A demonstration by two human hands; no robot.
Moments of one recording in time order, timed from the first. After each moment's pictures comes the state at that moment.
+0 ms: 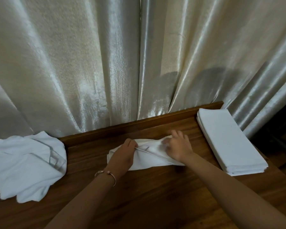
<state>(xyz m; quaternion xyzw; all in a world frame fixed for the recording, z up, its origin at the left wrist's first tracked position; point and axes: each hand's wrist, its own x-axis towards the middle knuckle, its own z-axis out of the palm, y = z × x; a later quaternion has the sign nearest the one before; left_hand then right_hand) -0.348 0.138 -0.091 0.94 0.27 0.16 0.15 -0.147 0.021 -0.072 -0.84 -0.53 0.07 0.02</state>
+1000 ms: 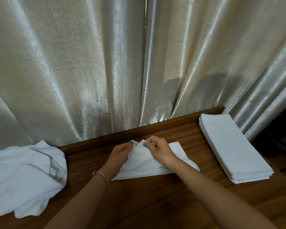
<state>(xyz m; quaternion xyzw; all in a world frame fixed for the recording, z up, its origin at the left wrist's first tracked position) -0.349 0.162 -0.053 0.62 0.41 0.18 0.65 -0.201 0.075 -0.057 -0.72 -0.41 0.32 0.47</state>
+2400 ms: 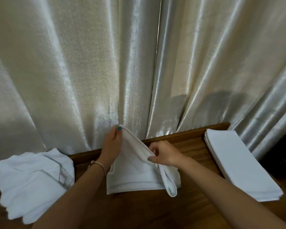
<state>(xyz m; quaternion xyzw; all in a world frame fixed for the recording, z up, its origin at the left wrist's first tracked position) -0.356 0.204 0.014 0.72 0.39 0.38 0.43 -0.186 0.091 -0.005 -0.75 -0.59 0.22 0.20</state>
